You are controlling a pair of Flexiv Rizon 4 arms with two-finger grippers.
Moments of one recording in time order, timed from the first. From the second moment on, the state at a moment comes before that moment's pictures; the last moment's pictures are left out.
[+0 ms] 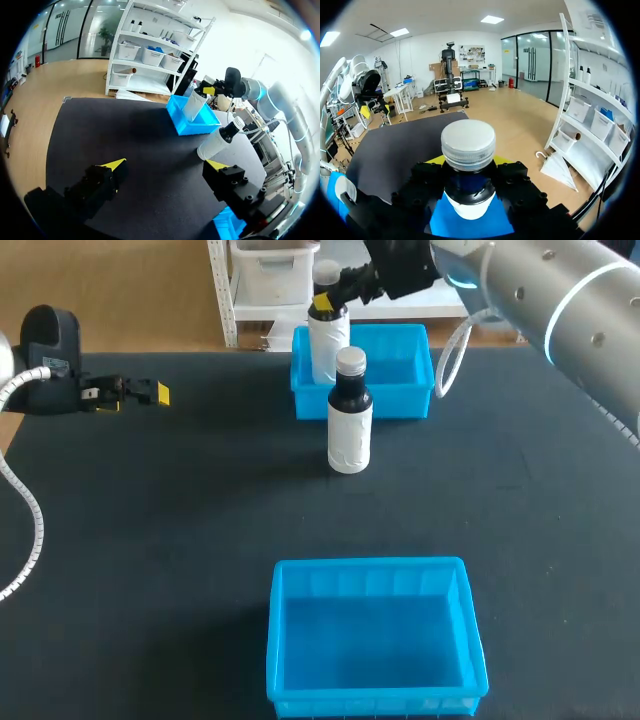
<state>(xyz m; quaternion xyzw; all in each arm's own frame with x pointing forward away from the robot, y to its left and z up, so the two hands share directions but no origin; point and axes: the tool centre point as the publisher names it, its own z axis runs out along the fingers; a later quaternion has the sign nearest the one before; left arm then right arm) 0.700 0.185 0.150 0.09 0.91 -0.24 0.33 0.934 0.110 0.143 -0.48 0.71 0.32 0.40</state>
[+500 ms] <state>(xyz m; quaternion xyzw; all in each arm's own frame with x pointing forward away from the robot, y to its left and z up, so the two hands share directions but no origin) 0.700 0.185 0.150 0.09 0.91 -0.24 0.33 0.942 0.101 0.121 -0.47 0.71 0.31 0.42</state>
